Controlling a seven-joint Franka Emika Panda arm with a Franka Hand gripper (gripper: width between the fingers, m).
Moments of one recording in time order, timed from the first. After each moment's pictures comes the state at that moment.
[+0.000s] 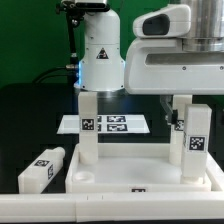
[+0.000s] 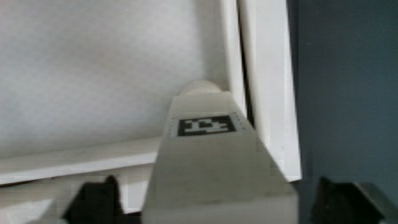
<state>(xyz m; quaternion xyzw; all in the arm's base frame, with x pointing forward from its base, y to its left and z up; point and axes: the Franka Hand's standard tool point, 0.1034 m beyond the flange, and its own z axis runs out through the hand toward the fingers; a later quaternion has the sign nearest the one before) 0.628 0.106 0.114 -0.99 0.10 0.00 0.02</state>
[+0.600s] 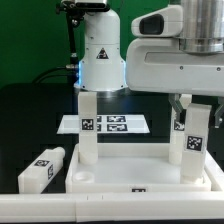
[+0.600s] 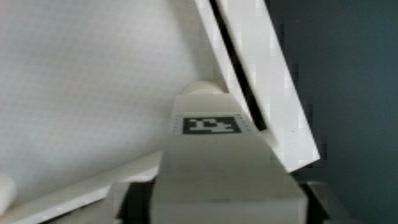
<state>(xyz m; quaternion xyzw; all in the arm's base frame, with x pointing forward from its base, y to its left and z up) 0.629 0.109 0.113 -0.96 0.29 -0.01 0.02</state>
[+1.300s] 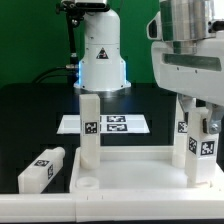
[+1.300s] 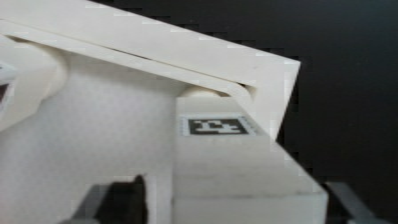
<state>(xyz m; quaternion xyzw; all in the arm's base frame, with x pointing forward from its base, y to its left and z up) 0.636 0.108 0.111 -0.80 0.60 0.00 0.07</state>
